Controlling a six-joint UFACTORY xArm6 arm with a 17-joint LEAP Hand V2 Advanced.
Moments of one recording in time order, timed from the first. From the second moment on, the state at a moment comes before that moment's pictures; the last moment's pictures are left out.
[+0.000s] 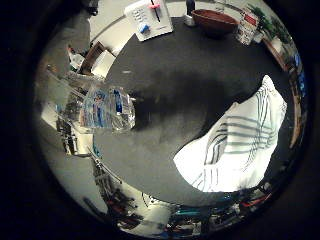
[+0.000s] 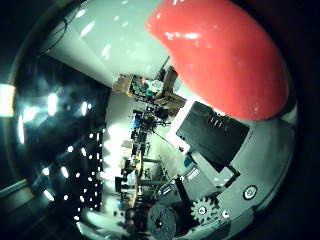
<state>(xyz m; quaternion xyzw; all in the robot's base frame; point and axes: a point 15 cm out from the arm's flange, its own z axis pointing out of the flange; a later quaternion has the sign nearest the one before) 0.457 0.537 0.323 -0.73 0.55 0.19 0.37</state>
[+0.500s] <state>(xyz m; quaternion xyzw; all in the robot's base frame) 0.447 0.535 0.326 -0.75 0.53 0.19 0.35</state>
